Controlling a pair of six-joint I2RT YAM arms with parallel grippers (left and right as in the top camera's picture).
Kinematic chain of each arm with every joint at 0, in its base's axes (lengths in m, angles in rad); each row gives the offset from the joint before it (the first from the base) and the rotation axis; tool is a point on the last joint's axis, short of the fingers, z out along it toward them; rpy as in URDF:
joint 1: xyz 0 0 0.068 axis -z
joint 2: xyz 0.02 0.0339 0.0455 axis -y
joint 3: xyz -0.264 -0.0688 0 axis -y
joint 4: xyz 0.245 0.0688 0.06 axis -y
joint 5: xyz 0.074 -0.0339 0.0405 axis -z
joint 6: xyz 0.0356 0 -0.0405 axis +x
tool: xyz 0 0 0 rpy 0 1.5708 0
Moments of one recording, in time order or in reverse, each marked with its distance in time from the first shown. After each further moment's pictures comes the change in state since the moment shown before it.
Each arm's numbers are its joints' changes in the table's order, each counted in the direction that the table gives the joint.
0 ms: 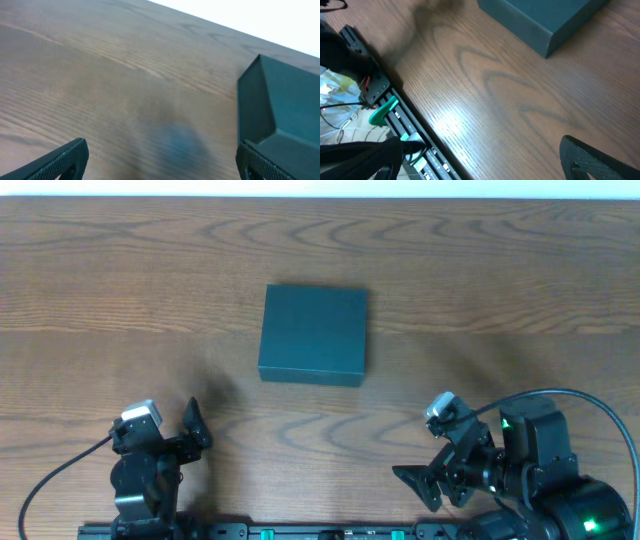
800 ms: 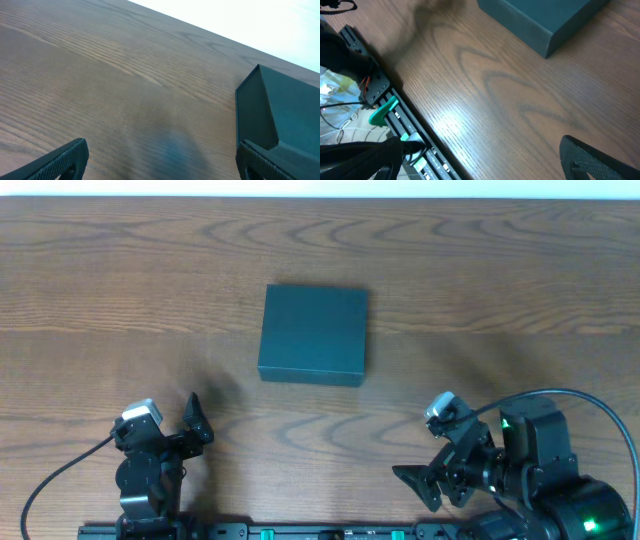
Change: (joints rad) left arm 0.020 0.029 -0.057 0.078 -0.018 -0.039; right arm 0.000 0.000 -0.001 0.000 0.000 0.000
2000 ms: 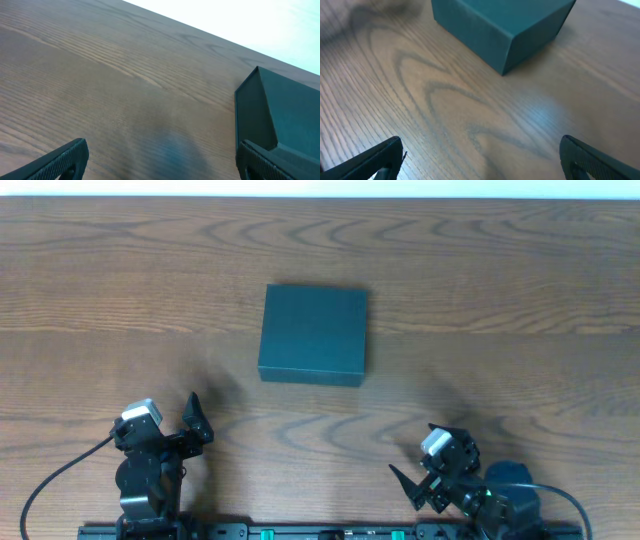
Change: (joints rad) left arm 0.000 0.002 -0.002 0.006 0.000 -0.002; right arm -0.090 0.658 -0.637 0.393 0.220 -0.007
